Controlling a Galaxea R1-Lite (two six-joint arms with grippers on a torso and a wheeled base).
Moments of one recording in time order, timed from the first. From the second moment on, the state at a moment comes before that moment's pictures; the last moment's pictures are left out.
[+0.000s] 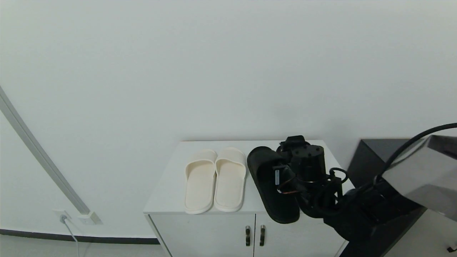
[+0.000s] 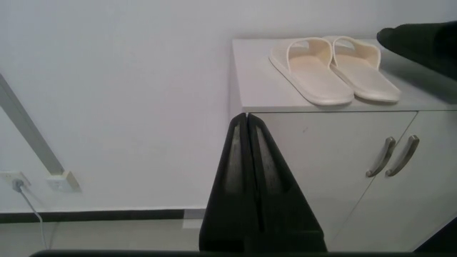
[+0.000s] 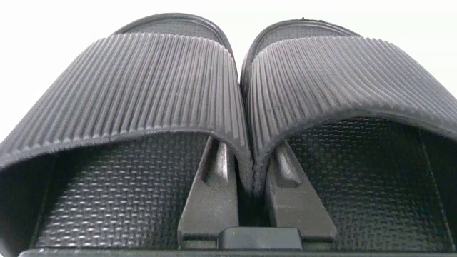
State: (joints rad) left arm 0.00 0.00 0.00 0.00 0.01 -0.01; right arm 0.71 2.08 -0.92 -0.90 -0.50 0.14
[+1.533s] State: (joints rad) left arm 0.00 0.00 0.00 0.00 0.01 -0.01; right arm 0.80 1.61 -0.47 -0.99 0.01 0.01
